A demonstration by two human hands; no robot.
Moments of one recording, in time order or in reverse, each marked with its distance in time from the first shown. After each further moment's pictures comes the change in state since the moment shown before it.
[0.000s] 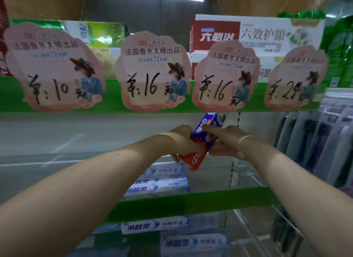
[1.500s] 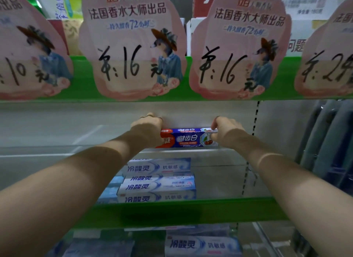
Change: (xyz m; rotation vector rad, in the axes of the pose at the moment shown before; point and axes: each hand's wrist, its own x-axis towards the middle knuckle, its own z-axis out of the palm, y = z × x) left_hand 0.050 -0.094 -0.019 0.577 0.373 -0.221; right_hand 0.089 0.017 0.010 -0.979 0.156 -0.302
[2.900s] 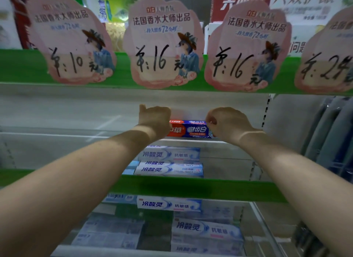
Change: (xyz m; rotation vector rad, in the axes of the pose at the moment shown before) left_hand -0.038 -0.008 -0.008 0.097 0.208 -0.009; right_hand -0.055 -0.033 -0.018 -0.180 0.091 -0.381
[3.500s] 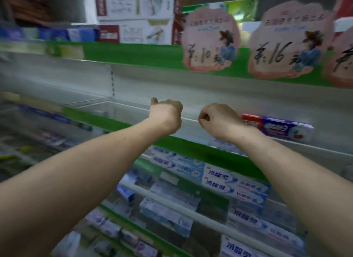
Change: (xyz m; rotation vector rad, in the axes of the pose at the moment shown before) left_hand -0.132 -0.118 -0.061 0.144 -0.048 -0.309; right_hand -0.023 -0.191 0.014 0.268 -0.073 -0.383
